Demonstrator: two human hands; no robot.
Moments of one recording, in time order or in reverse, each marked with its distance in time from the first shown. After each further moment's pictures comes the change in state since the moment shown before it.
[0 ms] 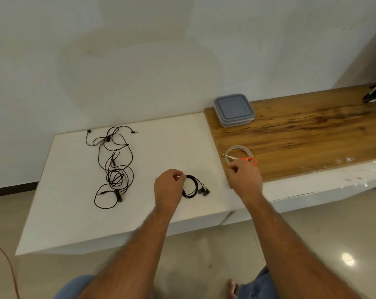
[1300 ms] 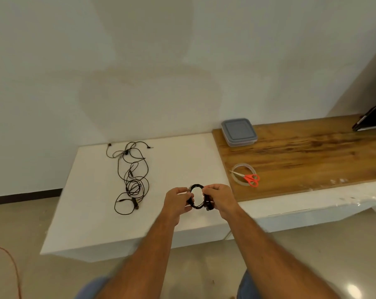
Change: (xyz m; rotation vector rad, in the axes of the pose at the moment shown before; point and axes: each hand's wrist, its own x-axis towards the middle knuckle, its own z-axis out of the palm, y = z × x) left_hand -0.025 0.010 -0.044 -0.623 -0.299 -0.405; right_hand -0.039 -0.065 0.029 0.862 -0.417 0.336
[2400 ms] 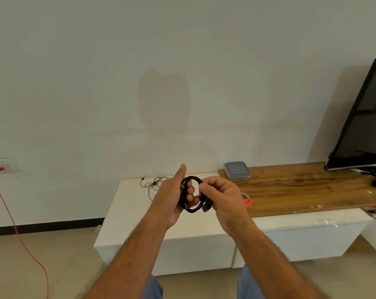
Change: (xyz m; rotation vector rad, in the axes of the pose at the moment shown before) left_hand -0.324 0.093 -0.049 -0.253 -0.187 0.432; right_hand -0.321 -0.102 0.015 0.268 -0.282 -0.734
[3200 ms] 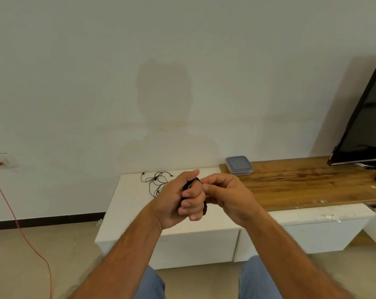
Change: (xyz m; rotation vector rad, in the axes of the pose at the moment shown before) left_hand 0.000 0.002 -0.013 -0.079 -0.684 -0.092; right_hand 0.011 -0.015 -0.015 0.038 -0.291 0.124
